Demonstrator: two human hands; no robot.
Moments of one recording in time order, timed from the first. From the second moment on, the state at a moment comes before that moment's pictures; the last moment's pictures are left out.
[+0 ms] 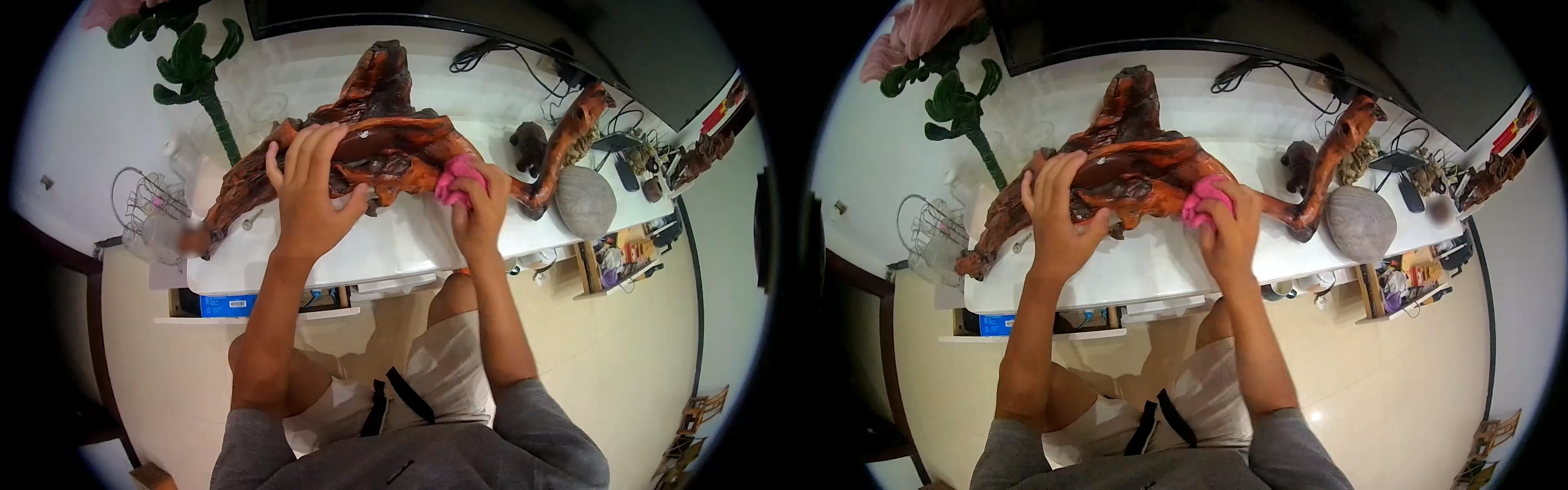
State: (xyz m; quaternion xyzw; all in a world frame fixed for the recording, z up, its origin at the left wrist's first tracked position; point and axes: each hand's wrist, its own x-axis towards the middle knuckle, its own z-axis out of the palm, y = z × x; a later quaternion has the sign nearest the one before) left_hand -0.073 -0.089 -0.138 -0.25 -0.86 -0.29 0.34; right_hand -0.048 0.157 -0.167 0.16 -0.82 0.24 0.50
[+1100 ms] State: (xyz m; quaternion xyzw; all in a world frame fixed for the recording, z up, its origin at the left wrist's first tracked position) left_hand -0.045 -0.036 -0.161 -0.36 -0.85 -0.20 0.33; right_hand -0.019 0.231 -0.199 0.02 -0.84 0.19 0.51
